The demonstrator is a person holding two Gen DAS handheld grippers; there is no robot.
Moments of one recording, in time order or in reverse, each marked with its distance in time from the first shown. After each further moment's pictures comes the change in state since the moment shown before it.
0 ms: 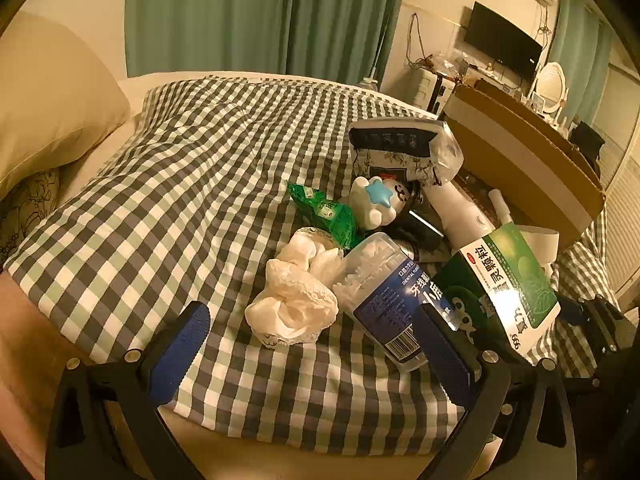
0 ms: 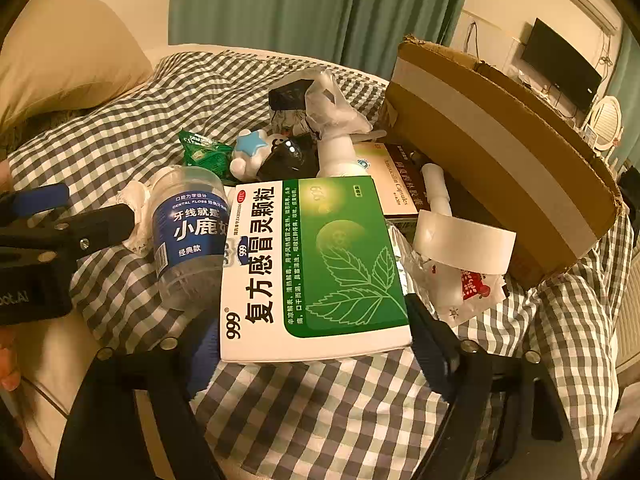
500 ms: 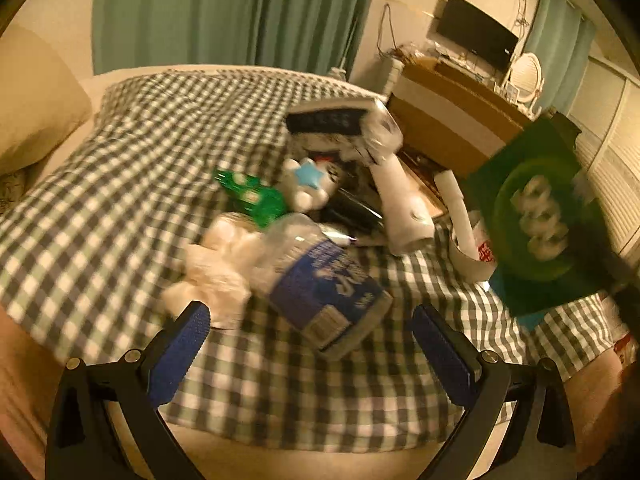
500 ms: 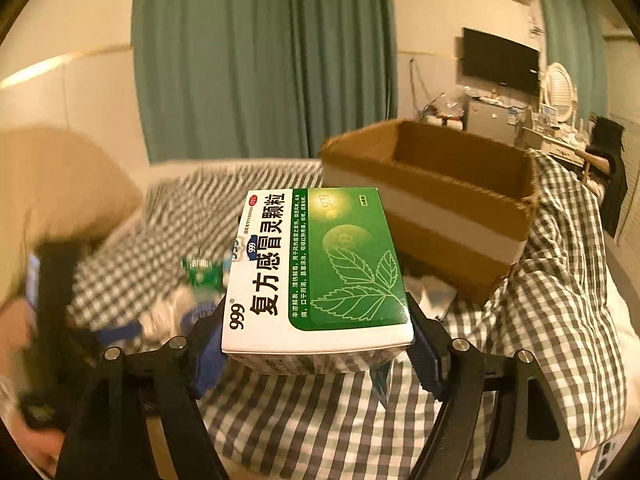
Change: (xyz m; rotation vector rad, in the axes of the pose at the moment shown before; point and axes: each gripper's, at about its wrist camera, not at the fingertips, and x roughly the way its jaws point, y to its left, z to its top) left arm 0.010 -0.044 -0.006 0.032 0.042 -0.096; right arm -0.087 -0.059 -0.003 0.282 -0.311 0.037
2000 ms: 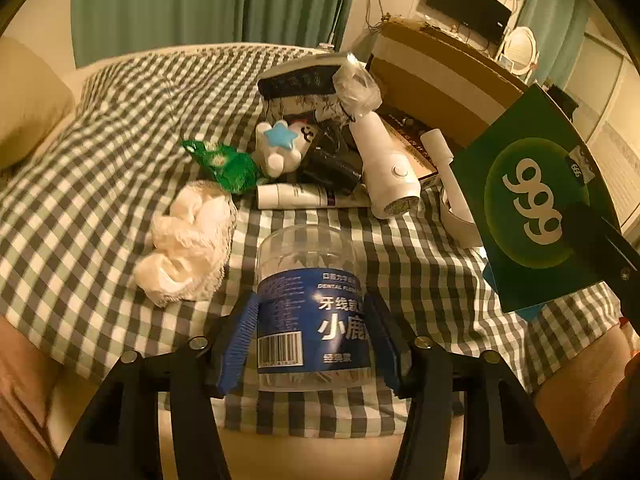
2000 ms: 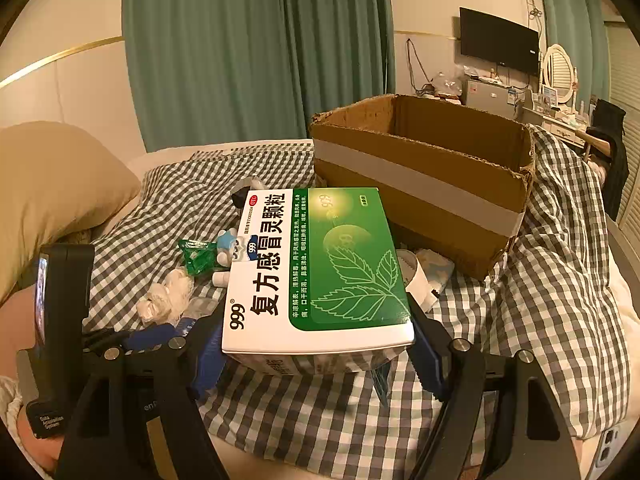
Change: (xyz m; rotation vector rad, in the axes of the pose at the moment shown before) left arm 0.010 -0.011 -0.015 0.027 0.085 -0.008; right arm 0.009 -0.007 -0.015 0.005 0.081 0.011
